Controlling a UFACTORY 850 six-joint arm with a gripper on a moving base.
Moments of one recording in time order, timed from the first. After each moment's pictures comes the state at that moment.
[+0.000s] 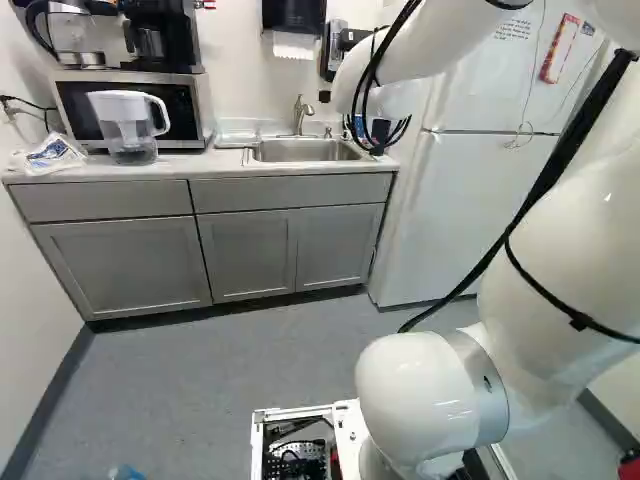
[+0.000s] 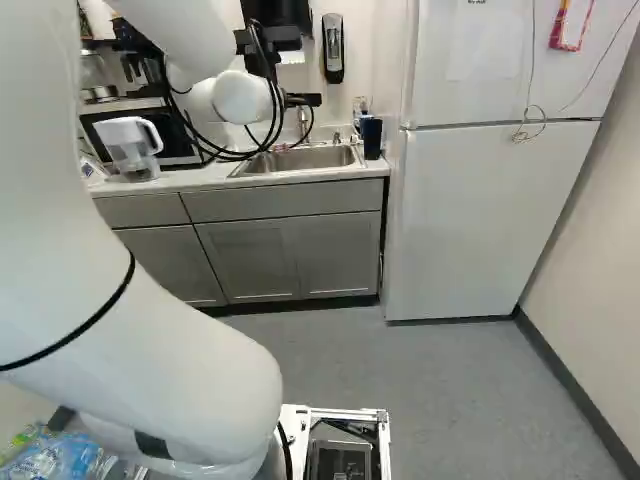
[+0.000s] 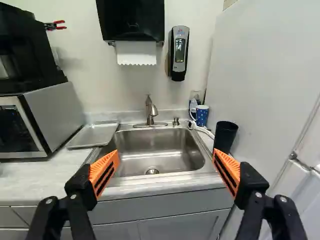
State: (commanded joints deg) arm 0.0 7.0 -51.1 0.0 25.9 0.0
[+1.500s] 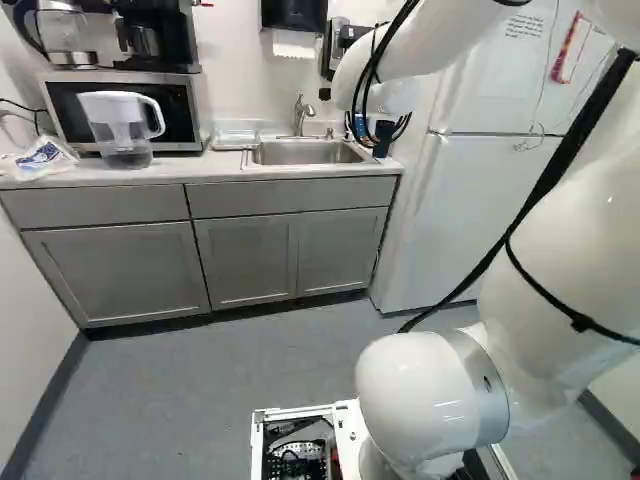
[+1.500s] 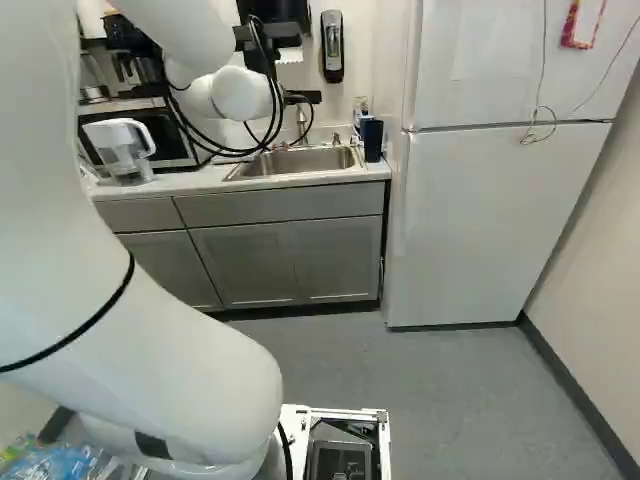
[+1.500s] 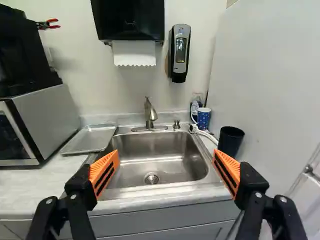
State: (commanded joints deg) arm 0.0 7.1 -51.3 0.0 25.7 0.0
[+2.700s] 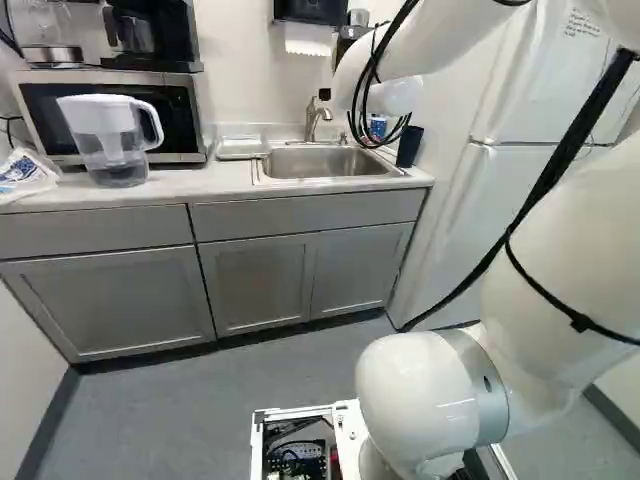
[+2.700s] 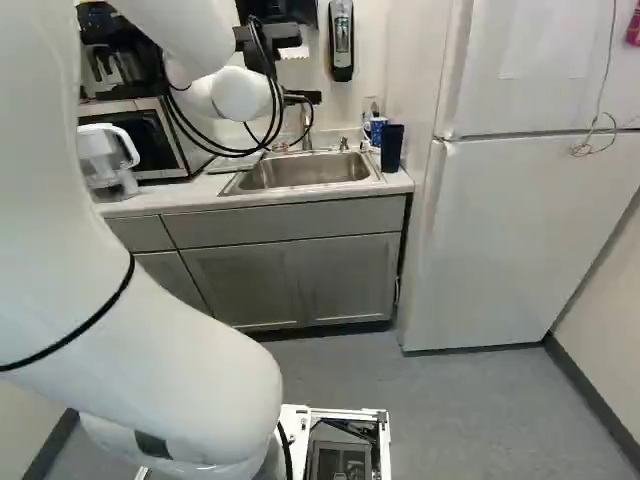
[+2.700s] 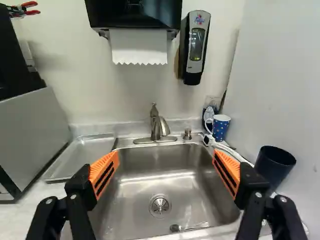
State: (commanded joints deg) arm 0.0 7.1 -51.3 0.0 25.7 0.0
